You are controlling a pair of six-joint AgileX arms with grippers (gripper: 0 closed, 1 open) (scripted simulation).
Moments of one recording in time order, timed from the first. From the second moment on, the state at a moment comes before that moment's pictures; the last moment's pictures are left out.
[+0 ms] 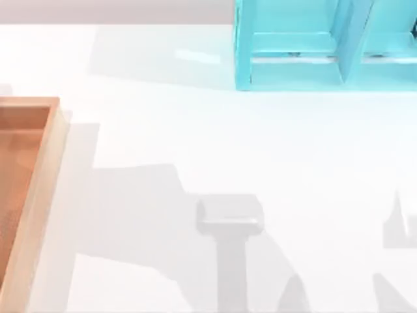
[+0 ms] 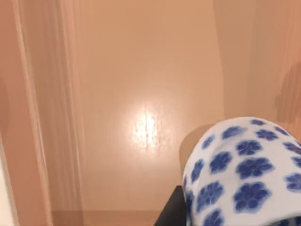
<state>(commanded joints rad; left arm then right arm) 0.27 1.80 1.62 -1.39 0.00 0.30 0.00 0.00 0.00 0.00 0.00 0.00</state>
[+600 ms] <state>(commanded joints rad) 0.28 1.81 1.41 -1.18 0.00 0.30 0.00 0.00 0.00 0.00 0.00 0.00</state>
